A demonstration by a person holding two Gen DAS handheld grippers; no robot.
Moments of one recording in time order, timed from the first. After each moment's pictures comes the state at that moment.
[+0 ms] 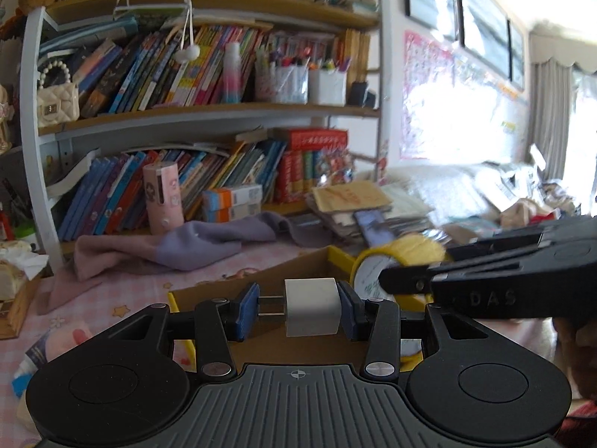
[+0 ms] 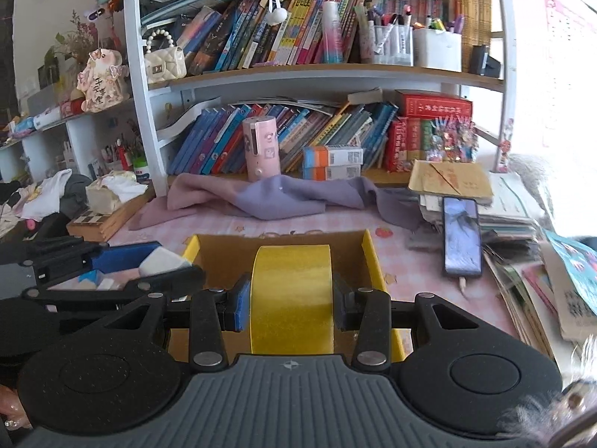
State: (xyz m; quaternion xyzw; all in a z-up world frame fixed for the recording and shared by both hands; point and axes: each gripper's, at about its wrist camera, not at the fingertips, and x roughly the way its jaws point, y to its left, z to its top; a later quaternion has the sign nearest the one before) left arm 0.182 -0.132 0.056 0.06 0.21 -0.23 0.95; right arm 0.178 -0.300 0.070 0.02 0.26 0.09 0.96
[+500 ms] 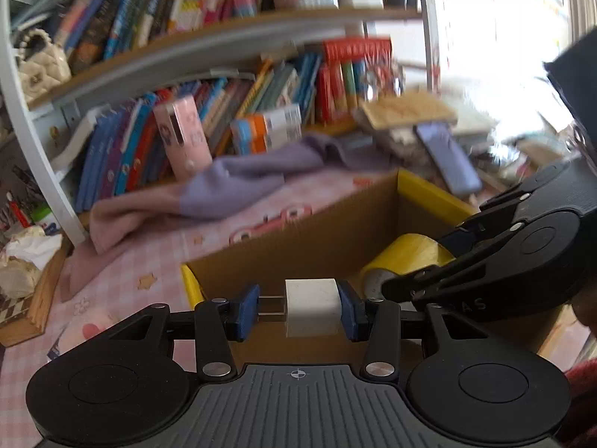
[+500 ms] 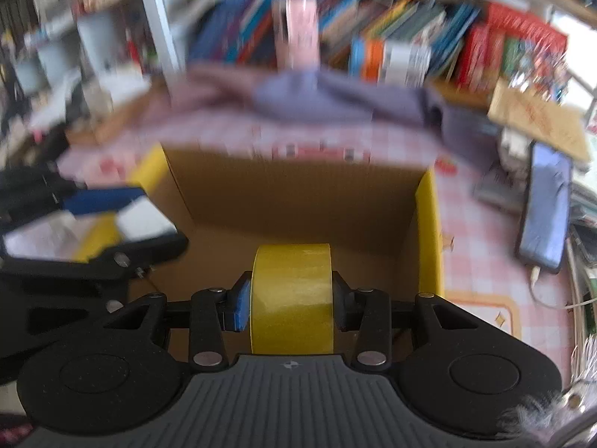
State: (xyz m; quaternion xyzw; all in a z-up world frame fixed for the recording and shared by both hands) left arm 0.259 -0.167 0.012 0.15 0.33 -0.16 0.92; right arm 0.316 -0.302 -0.007 -0.04 0.44 0.18 0.88
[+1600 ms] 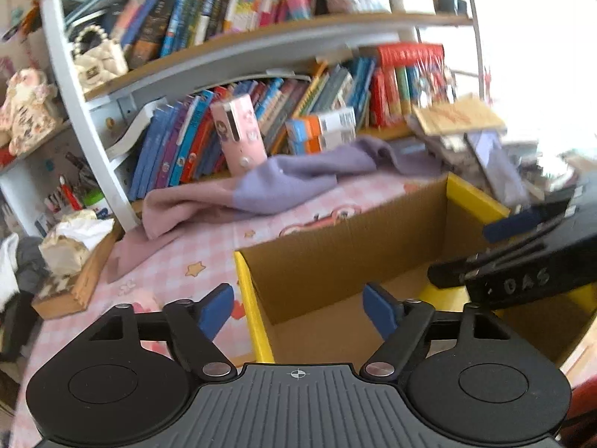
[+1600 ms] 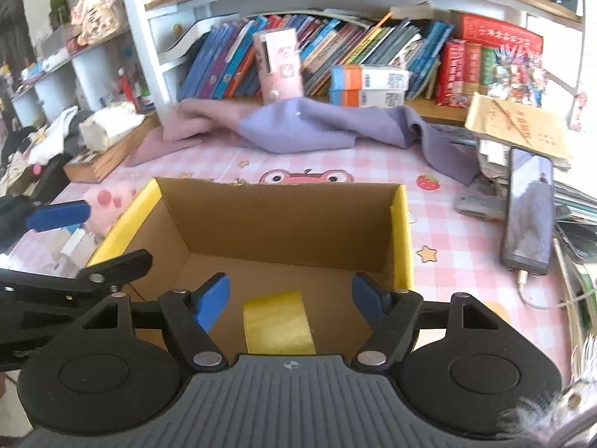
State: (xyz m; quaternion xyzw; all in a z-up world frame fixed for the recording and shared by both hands) left arm 0.238 -0.159 0.023 0.11 0.29 -0.07 0.95; right arm 0.297 -0.327 0.011 0.01 0.37 0.17 0.91
